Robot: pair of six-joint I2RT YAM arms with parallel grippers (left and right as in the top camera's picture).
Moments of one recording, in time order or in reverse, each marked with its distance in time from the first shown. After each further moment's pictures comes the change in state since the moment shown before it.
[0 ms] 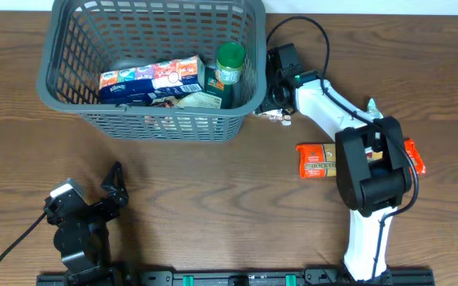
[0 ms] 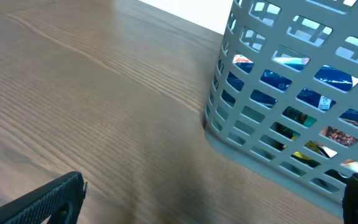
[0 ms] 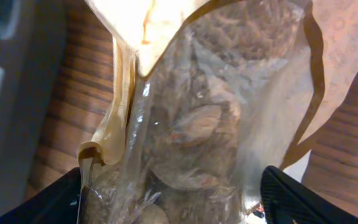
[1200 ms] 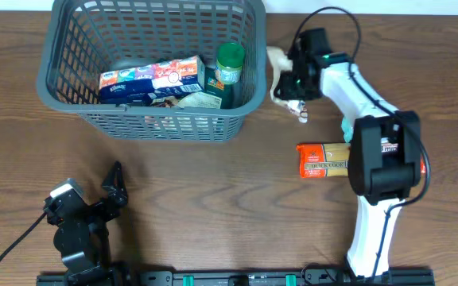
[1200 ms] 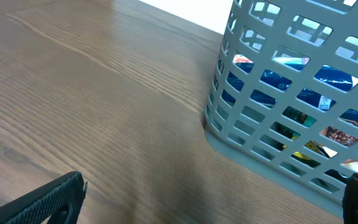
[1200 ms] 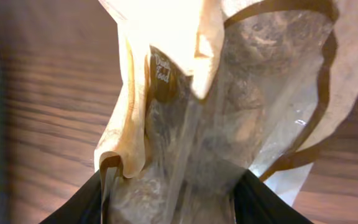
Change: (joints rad) left arm 0.000 0.000 0.000 0.000 0.000 0.000; right arm -0.159 0.040 0.162 -0.184 -0.143 0.066
